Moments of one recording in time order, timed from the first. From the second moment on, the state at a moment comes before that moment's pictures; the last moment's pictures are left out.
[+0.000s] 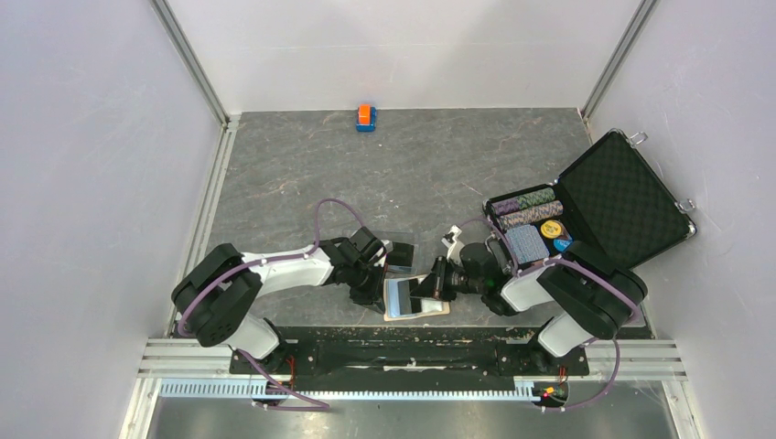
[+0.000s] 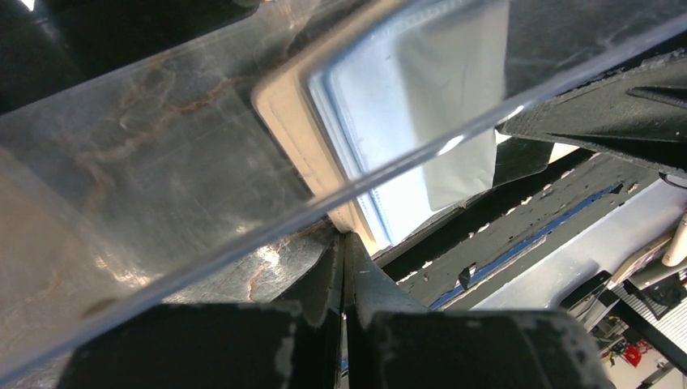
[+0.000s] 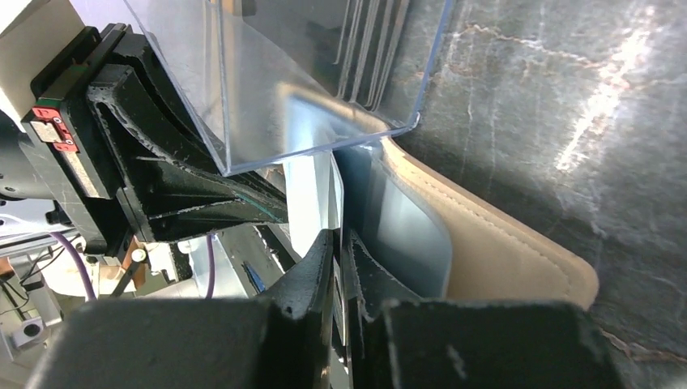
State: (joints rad) left arm -0.83 1.50 0.68 -0.37 0.33 -0.63; right arm 0.73 1.56 0.25 0.75 -0.45 1.00
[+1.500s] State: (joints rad) left arm -0.86 1.50 0.73 -0.45 0.25 -0.63; right arm 0.82 1.45 0.41 0.39 -0.42 0.85
